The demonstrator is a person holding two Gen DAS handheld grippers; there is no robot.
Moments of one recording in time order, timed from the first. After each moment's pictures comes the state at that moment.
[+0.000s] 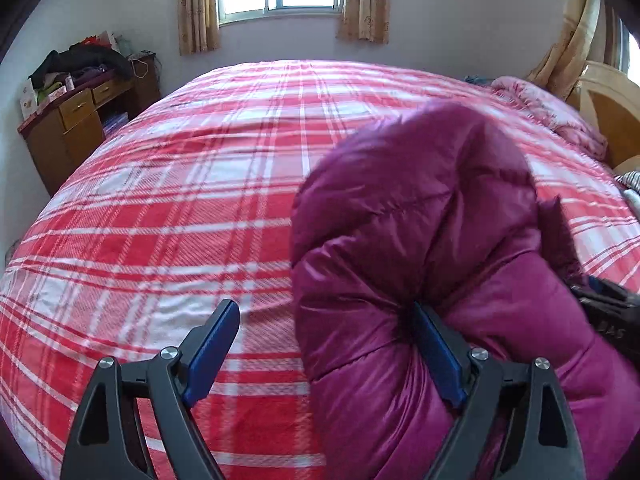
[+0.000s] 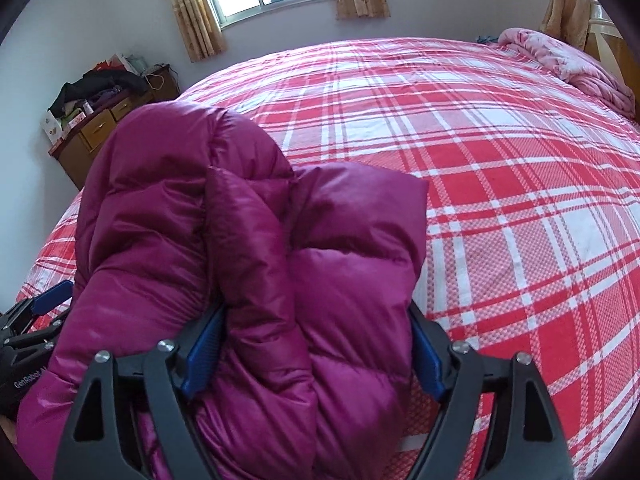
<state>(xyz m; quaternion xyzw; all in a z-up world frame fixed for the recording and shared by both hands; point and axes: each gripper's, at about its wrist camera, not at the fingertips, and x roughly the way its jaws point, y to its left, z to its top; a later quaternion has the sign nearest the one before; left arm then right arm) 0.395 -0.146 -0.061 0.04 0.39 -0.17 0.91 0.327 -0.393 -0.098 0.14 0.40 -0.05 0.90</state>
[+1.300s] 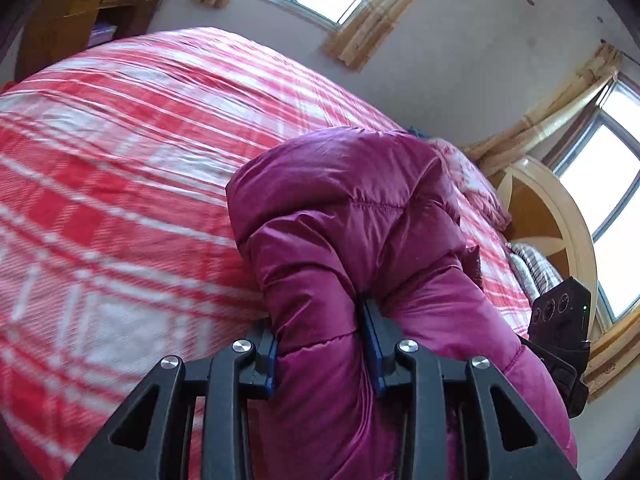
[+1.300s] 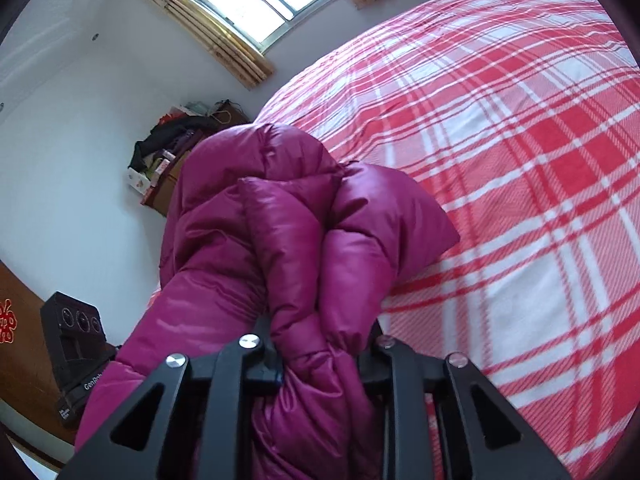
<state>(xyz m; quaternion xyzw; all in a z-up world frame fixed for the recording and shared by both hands) 0.280 -0.049 -0.046 -0.19 0.41 -0.28 0.85 0.200 -0.308 -0.078 0.32 0.35 0.11 0.87</state>
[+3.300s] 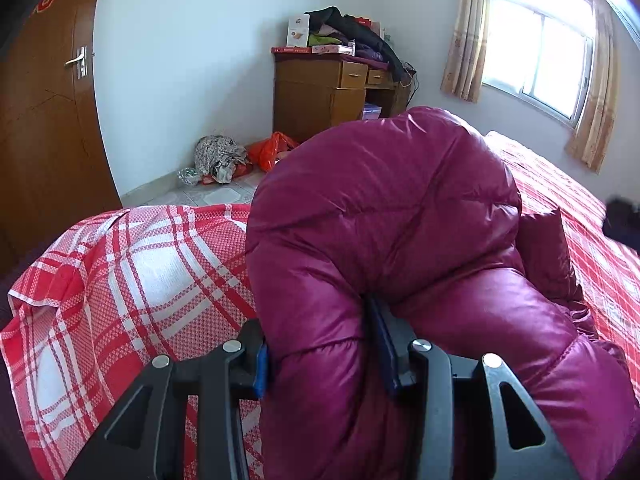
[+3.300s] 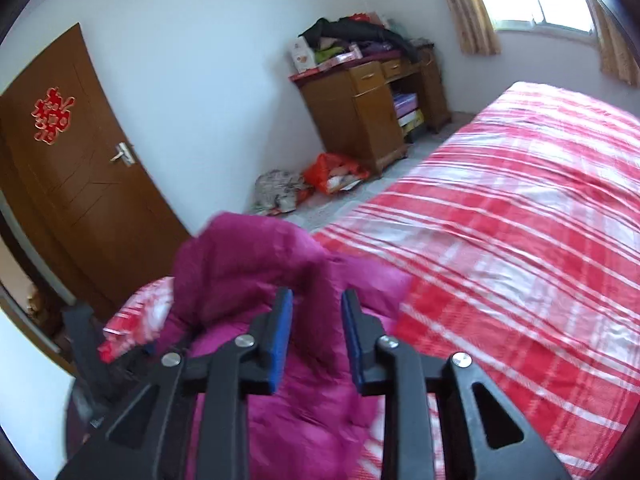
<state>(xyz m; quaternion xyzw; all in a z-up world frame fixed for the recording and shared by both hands) 0.271 0.311 -0.065 -0.10 0.33 0.18 0.92 0.369 0.133 0.015 0.07 0.38 0.38 0.84</state>
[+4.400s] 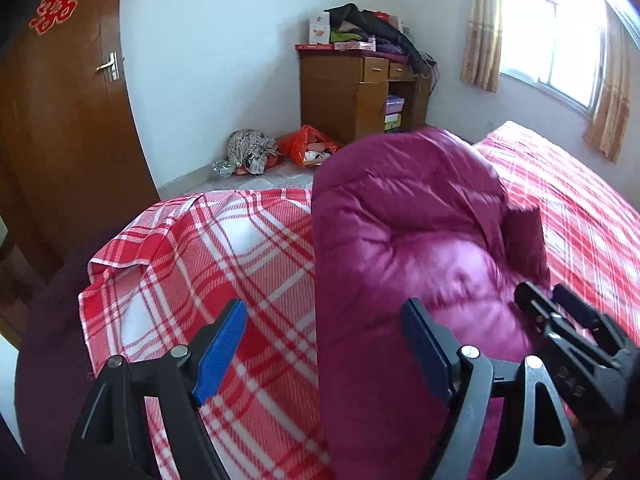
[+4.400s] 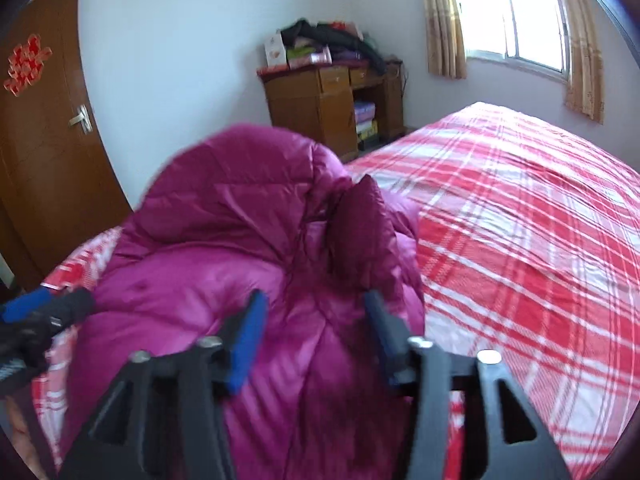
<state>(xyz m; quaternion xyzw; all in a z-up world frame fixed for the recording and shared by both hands) 0.188 0.277 -0.020 -0.08 0.36 0.22 0.90 0.246 0.138 -0.043 0.00 0.31 0.25 0.92</state>
